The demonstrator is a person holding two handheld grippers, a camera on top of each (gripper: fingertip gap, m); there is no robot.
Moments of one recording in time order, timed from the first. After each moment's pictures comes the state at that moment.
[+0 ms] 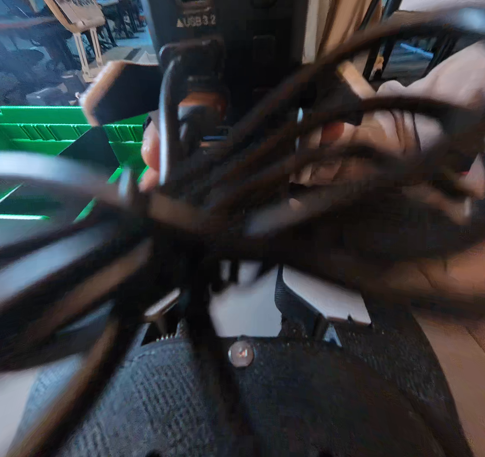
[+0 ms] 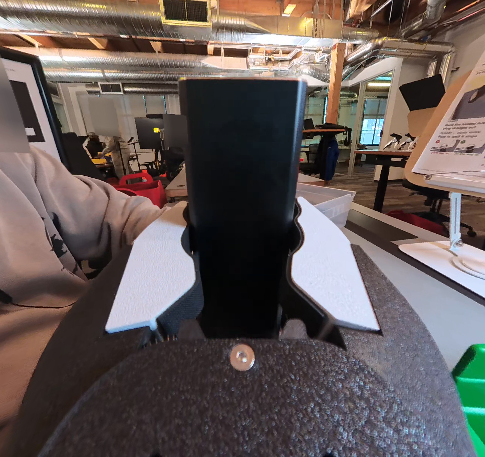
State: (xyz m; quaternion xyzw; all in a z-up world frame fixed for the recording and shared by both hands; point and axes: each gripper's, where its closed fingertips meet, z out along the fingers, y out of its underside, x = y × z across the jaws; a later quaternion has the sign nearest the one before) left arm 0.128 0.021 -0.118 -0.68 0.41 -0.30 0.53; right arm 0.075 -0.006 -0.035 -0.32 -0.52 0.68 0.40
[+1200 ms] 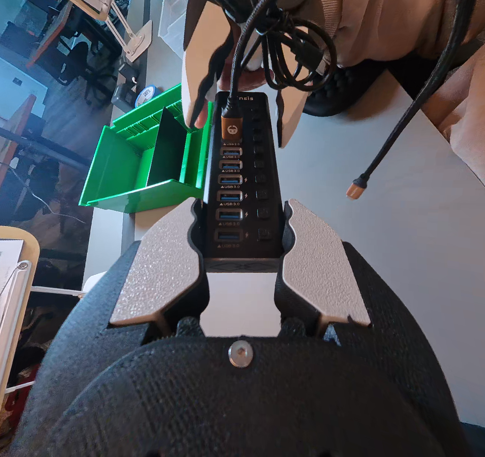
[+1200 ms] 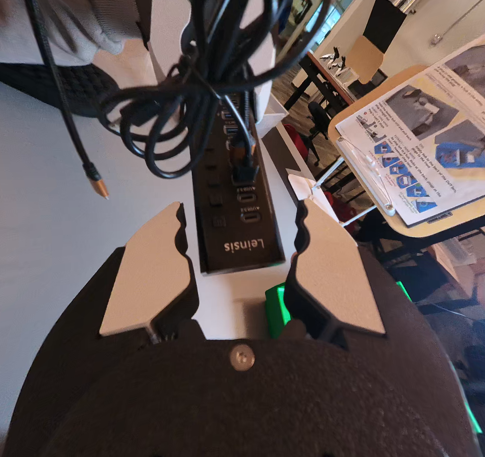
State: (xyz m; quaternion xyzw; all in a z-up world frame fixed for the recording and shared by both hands) left arm 0.035 -0.034 -0.057 -0.68 0.55 -0.04 0.49; right arm 0.081 0.007 -0.063 -0.34 -0.72 0.29 0.53
